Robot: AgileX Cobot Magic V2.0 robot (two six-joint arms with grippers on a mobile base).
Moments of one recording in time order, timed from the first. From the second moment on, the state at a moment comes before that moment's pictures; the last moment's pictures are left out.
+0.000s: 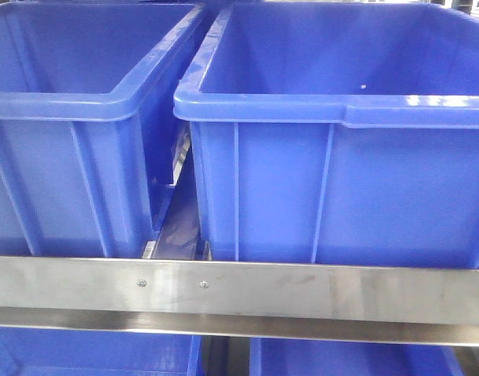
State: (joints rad) left arm -0.18 0.55 -0.41 0.30 0.12 -0.59; right arm 0.10 -0.01 0.03 -0.07 0.13 0.24
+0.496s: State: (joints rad) left arm -0.18 0.55 -0.41 0.30 0.12 -0.59; right arm 0.10 -0.01 0.03 -0.07 0.14 0.24
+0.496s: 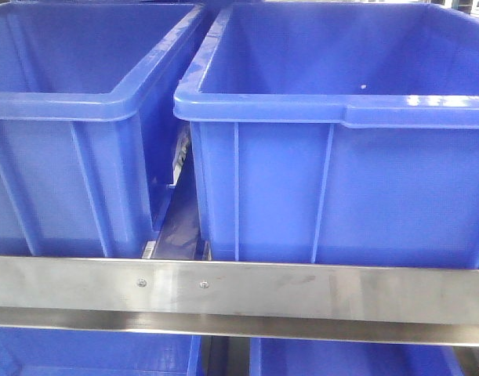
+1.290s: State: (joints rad) left arm -0.18 0.00 0.01 0.36 0.15 -0.59; right arm 0.10 -0.01 0.03 -0.07 0.14 0.24
